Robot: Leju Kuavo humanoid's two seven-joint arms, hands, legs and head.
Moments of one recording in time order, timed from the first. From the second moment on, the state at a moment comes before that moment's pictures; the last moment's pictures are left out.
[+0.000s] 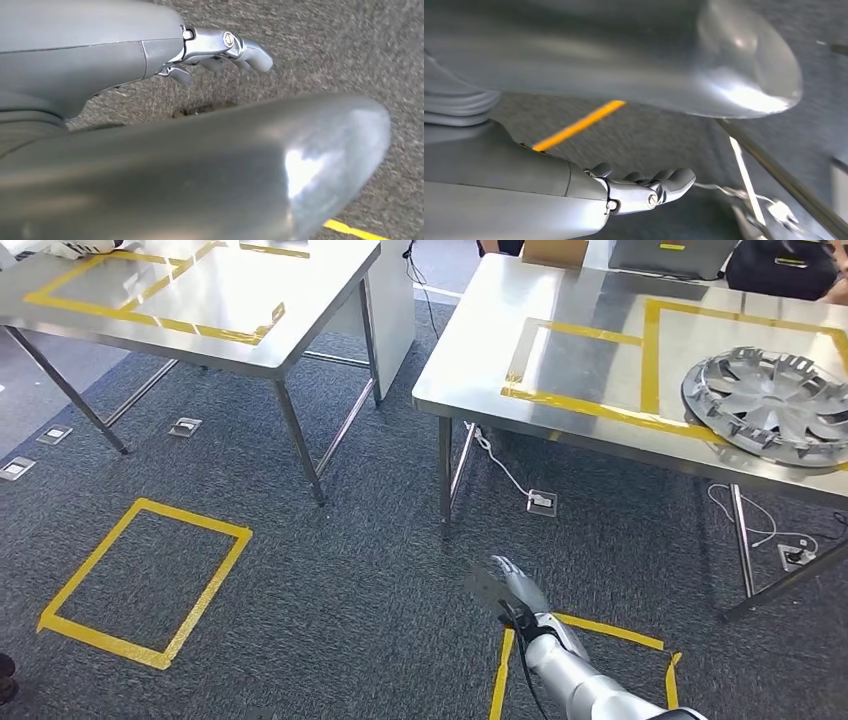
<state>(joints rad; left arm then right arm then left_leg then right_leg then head) -0.14 -0.22 1.02 -0.19 -0.93 -0.13 -0.51 -0.45 0.13 0.15 -0.31 0.72 -0.28 -0.23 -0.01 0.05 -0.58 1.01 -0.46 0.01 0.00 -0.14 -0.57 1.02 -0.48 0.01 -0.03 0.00</state>
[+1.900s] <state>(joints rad) -0.14 -0.22 1.01 -0.19 -1.00 -0.12 -0.46 -0.15 0.11 -0.05 -0.21 0.67 -0.23 0.07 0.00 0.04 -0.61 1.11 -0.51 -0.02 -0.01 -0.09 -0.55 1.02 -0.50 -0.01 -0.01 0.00</state>
